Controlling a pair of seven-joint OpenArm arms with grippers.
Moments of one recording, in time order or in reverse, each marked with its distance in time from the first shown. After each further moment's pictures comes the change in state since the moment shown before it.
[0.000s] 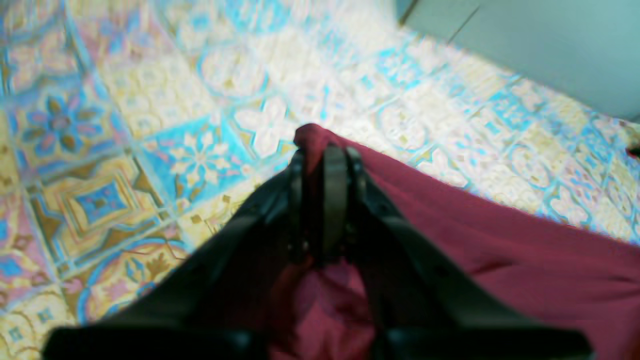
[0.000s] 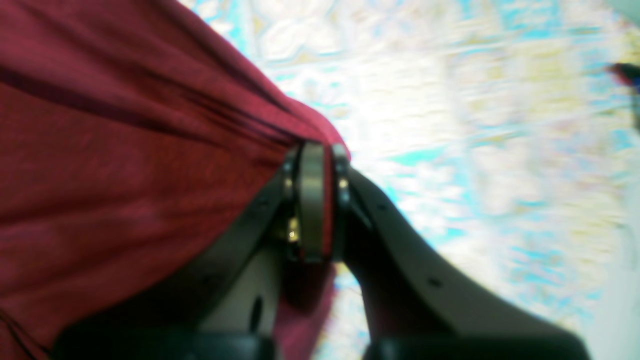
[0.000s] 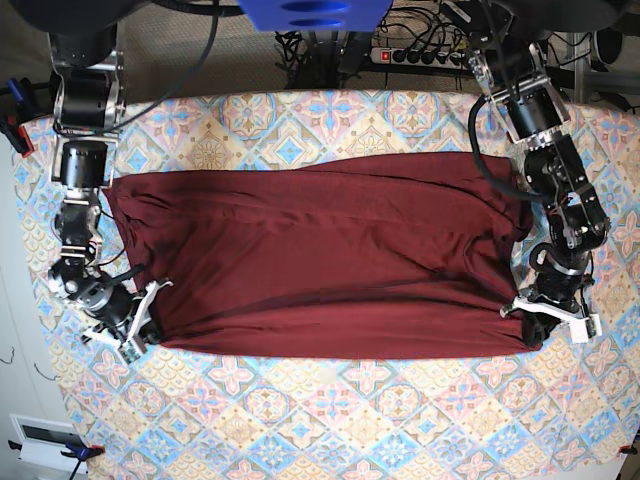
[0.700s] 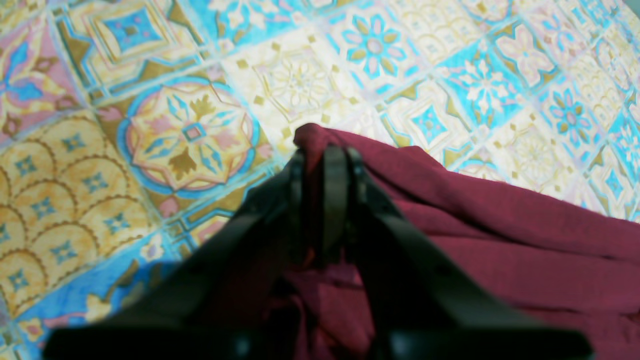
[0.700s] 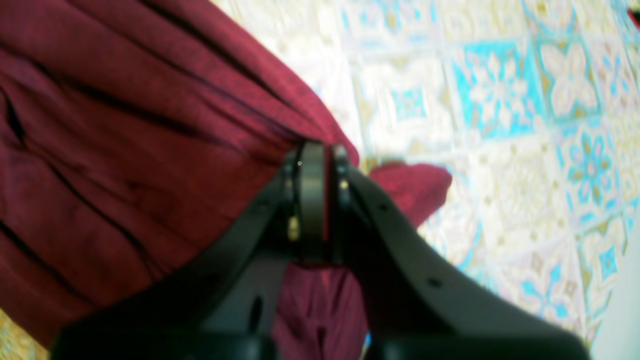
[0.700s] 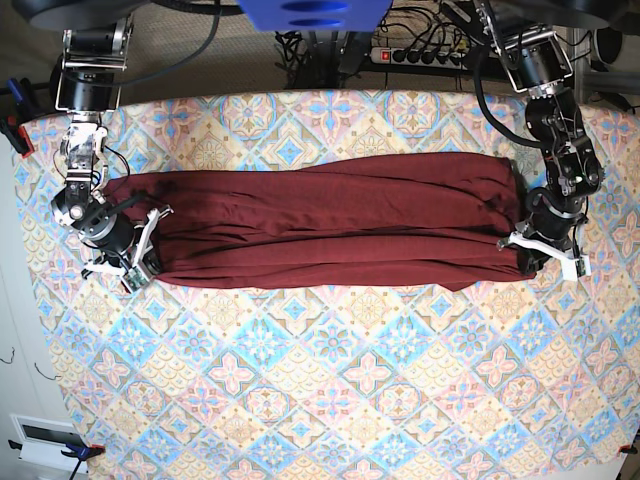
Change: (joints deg) left arm 13.1 -1.9 0.3 0.1 -1.8 0.1 0.5; right arm -19.8 -0.2 4.2 16.4 0.0 0.1 -3.3
